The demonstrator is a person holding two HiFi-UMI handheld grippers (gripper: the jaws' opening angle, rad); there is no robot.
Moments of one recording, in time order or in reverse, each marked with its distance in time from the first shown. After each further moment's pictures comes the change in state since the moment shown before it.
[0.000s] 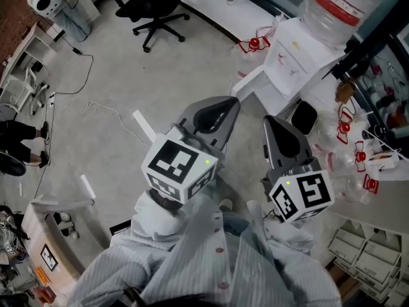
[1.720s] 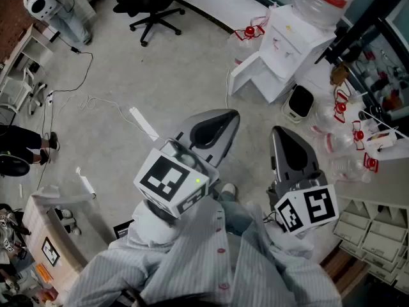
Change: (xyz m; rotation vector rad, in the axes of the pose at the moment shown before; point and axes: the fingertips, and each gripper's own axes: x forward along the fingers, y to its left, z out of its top) left arm -0.106 -0.077 -0.008 -0.073 -0.043 -0.089; right arm -0.106 0.070 -0.009 0.010 0.000 -0.079
